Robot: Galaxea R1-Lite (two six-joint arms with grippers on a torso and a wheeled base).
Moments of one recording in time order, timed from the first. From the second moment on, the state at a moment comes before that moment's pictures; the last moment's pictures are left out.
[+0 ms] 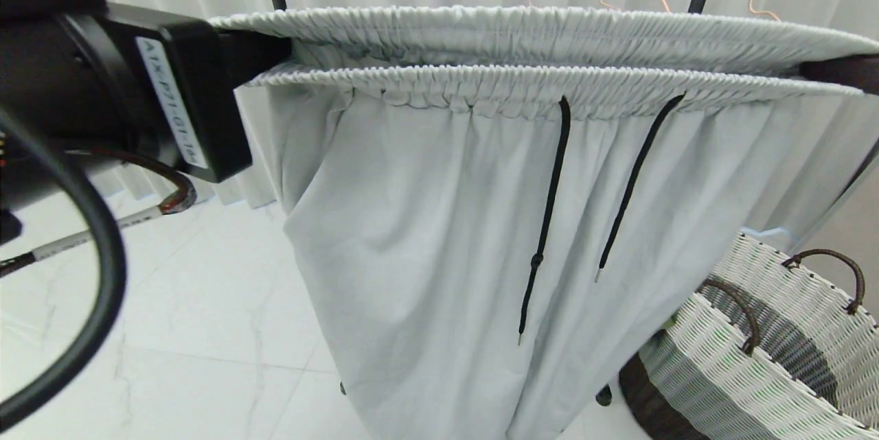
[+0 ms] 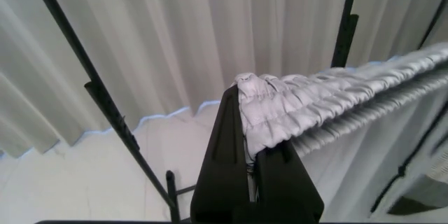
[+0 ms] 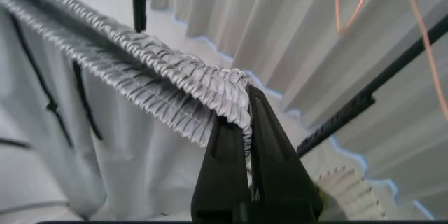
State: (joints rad) left arm -0.99 1.25 -1.12 -0.18 0.63 0.24; right arm 0.70 1.15 -1.34 0.30 -0.08 -0.24
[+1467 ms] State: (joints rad) left arm -0.98 1.28 -1.12 -0.19 0.63 0.23; right arm 0.72 1.09 -1.30 0.30 -0.09 -0.22
